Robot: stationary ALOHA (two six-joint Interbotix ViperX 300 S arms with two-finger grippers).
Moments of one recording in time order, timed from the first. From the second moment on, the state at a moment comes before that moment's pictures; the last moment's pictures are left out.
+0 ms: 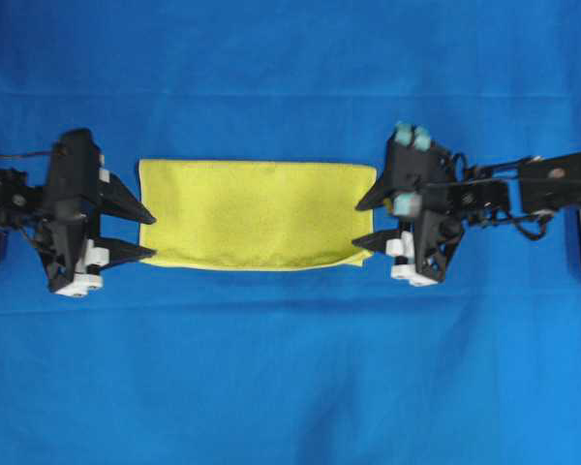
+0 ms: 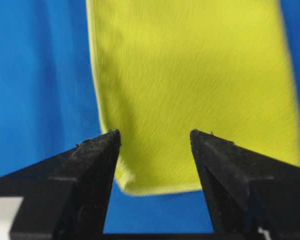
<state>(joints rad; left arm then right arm) -0.02 -0.48 1.14 -0.02 0.04 -0.17 -0.04 -0.17 0.83 -0.09 0.09 0.26</state>
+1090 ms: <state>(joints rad) 0.32 -0.09 1.11 -0.02 -0.11 0.05 -0.29 0.07 0.80 -0.13 0.07 0.26</state>
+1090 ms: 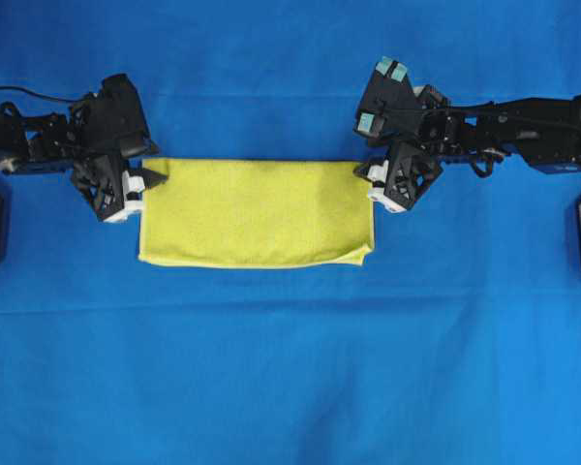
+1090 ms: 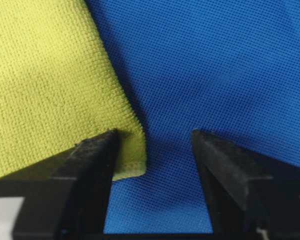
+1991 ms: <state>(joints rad) 0.27 -0.29 1.03 -0.02 0.21 0.03 -0.24 -0.04 0.77 -0.13 0.20 0.27</state>
